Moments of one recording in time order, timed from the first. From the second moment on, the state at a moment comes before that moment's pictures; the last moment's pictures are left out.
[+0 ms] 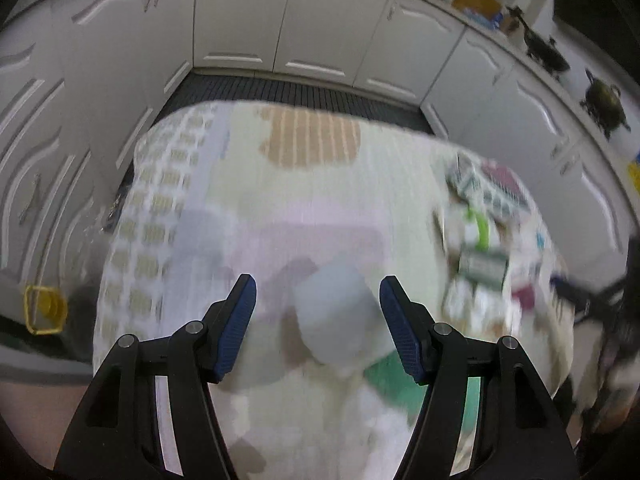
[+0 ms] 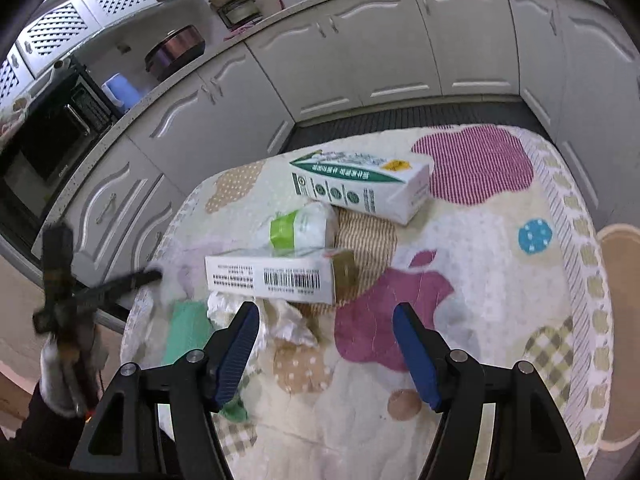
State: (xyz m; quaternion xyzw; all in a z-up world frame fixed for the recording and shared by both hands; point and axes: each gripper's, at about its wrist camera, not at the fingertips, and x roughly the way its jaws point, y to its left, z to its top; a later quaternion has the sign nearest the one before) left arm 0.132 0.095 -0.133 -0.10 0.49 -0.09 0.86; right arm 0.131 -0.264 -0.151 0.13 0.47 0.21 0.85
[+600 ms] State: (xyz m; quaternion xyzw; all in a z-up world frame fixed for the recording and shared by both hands) left arm 0.128 0.098 -0.133 -0.17 0.51 -0.09 0.84; right arm 0.154 -0.257 -0.170 0.30 0.48 0.23 0.79
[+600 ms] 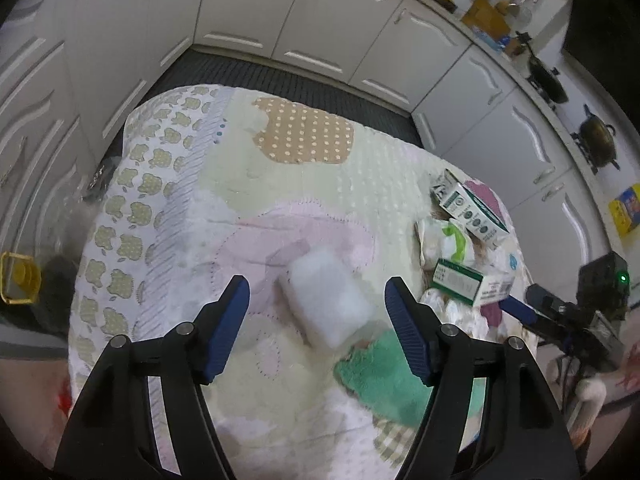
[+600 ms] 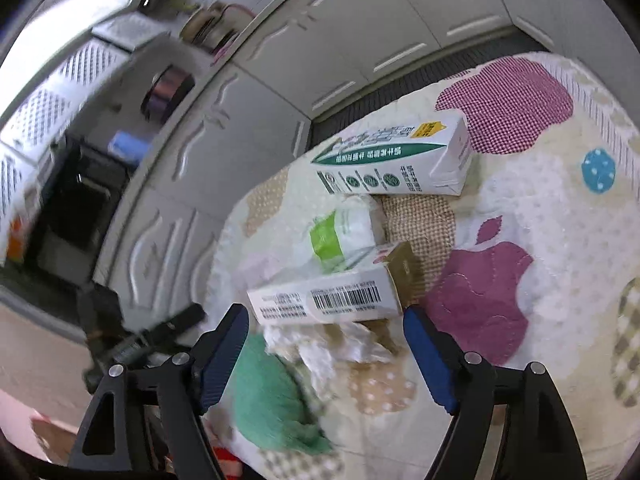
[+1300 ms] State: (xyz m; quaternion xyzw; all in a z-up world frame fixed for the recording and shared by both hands) left arm 0.148 0.063 -0.167 -0.11 0.53 -0.05 0.84; right arm 0.178 -0.246 -0.174 0.34 0.49 0.23 0.77
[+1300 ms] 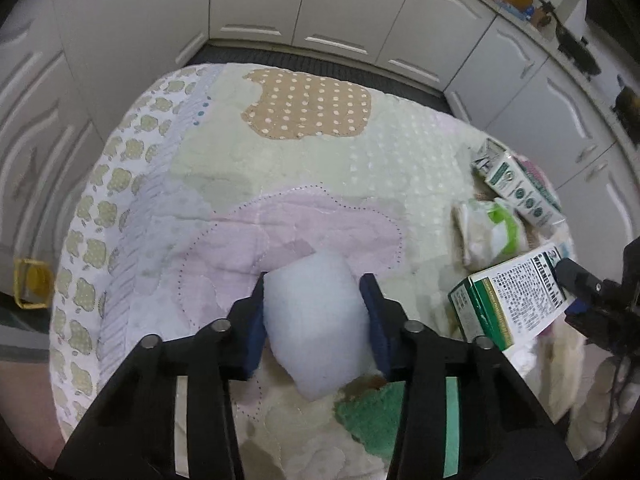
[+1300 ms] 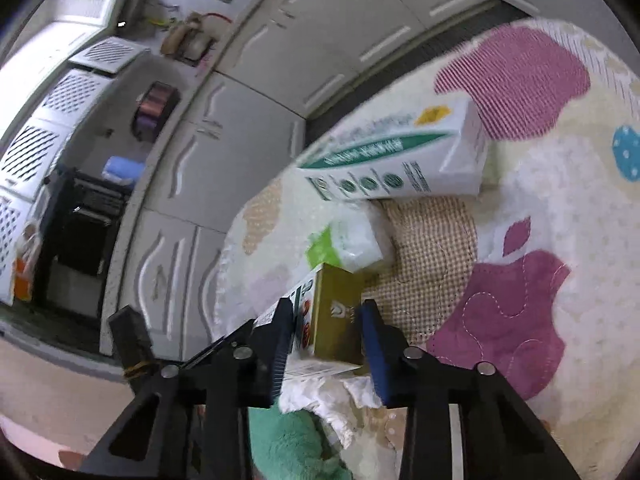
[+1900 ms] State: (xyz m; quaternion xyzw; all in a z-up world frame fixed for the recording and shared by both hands) left arm 0.130 0.035 -0.105 -0.10 0.49 -0.11 0.86; right arm 0.134 -0.292 -0.107 0.23 0.43 0.23 0.84
